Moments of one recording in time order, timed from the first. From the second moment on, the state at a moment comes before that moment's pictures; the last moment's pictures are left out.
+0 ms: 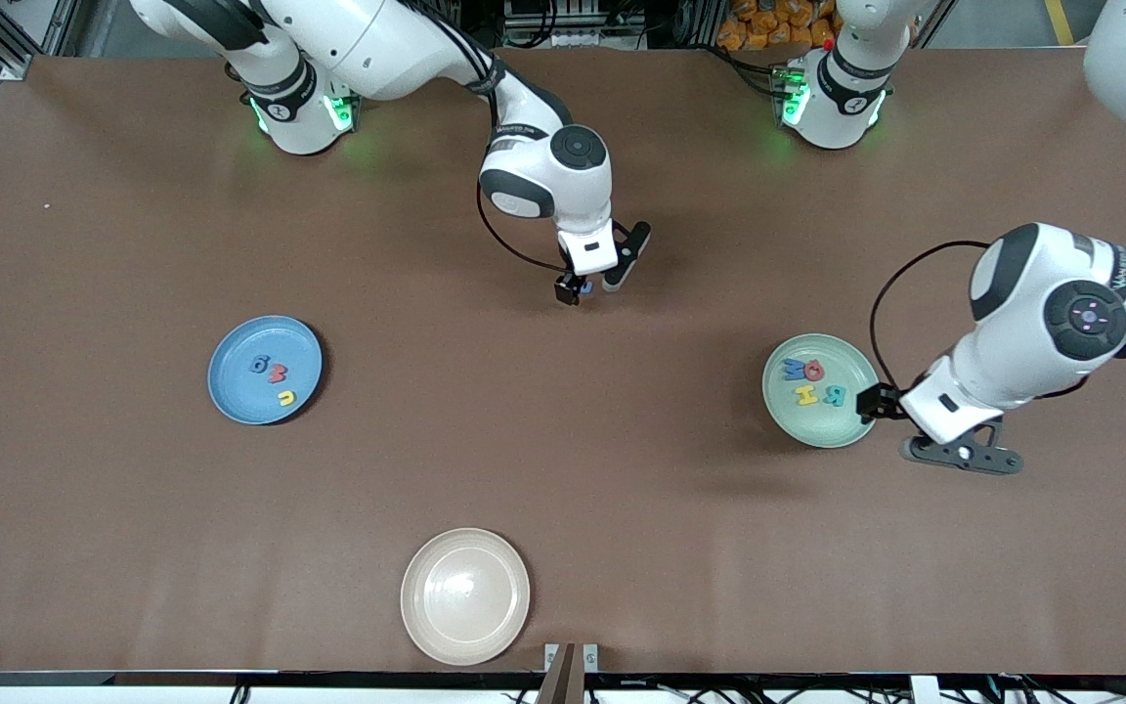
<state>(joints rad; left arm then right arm) 0.63 0.57 -0.87 -1.67 0.51 2.09 -0.23 0.59 0.71 0.43 -1.76 -0.49 2.42 0.23</state>
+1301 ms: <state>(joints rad) -0.04 0.19 -0.02 -1.49 0.06 1.66 0.08 0.51 0.74 0.48 -1.75 -0.50 2.43 0.20</state>
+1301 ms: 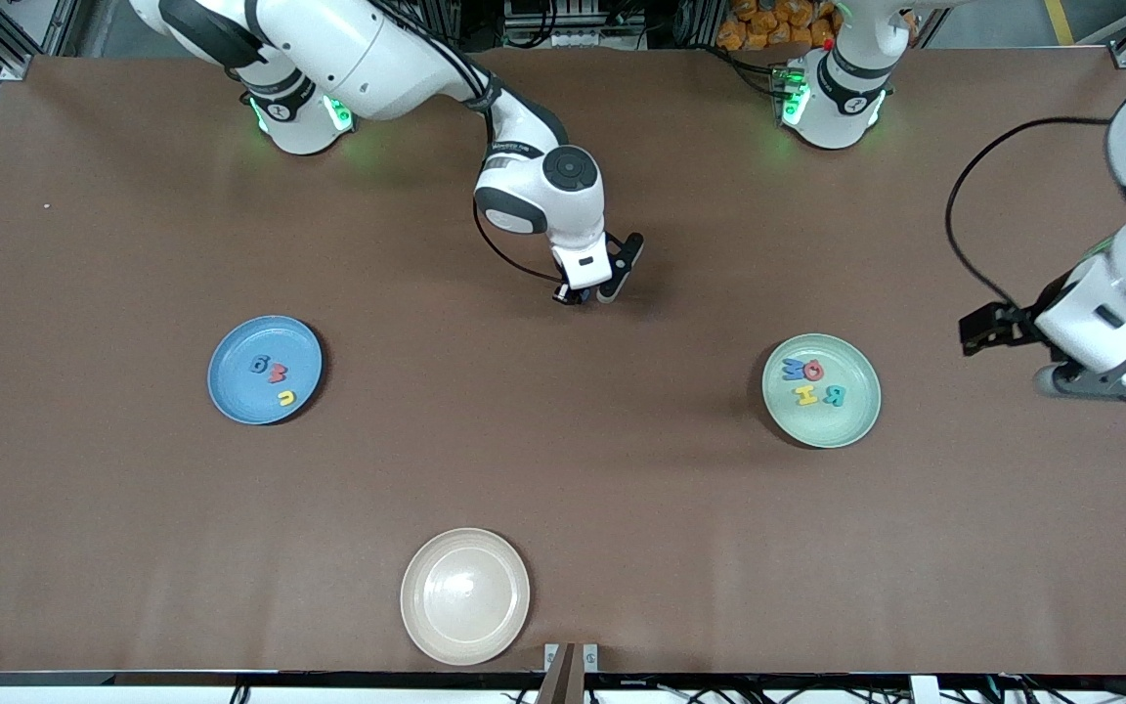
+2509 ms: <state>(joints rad) -0.12 0.13 0.03 -1.49 0.05 1.60 0.14 0.00 0.37 0.20 -1.72 -0.02 1.72 -0.29</state>
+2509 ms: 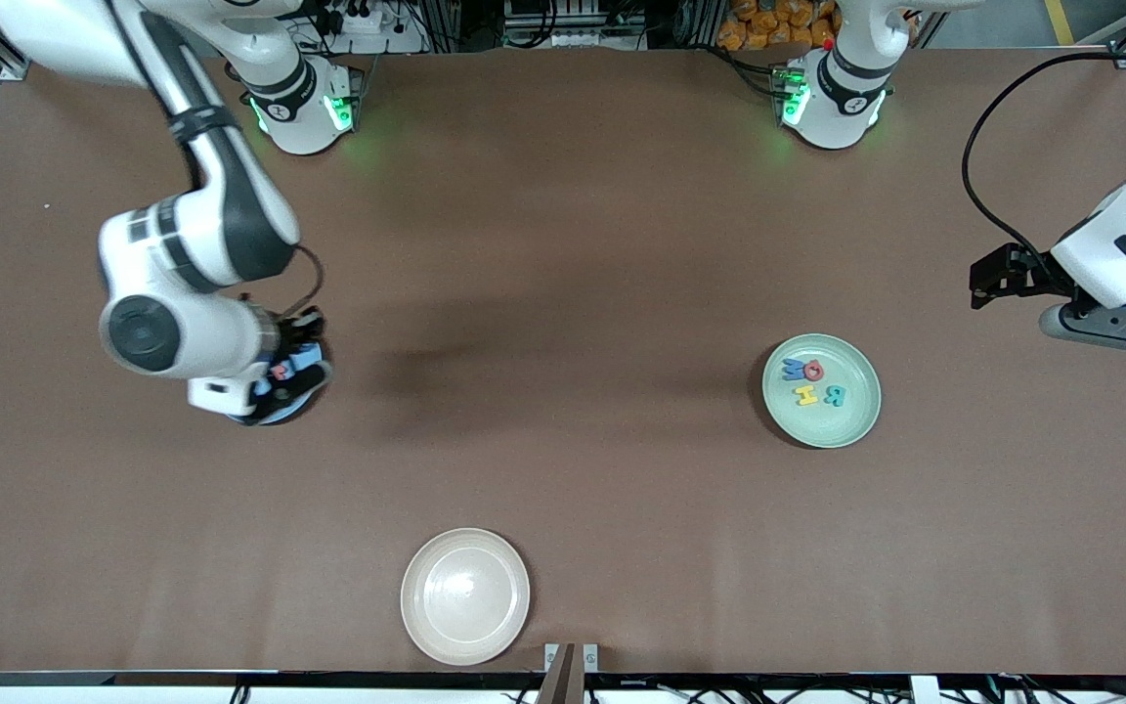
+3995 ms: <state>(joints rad) -0.11 0.12 0.03 -1.49 0.03 1.58 0.12 -0.02 0.18 0.00 -1.73 -0.02 1.77 -0.30</state>
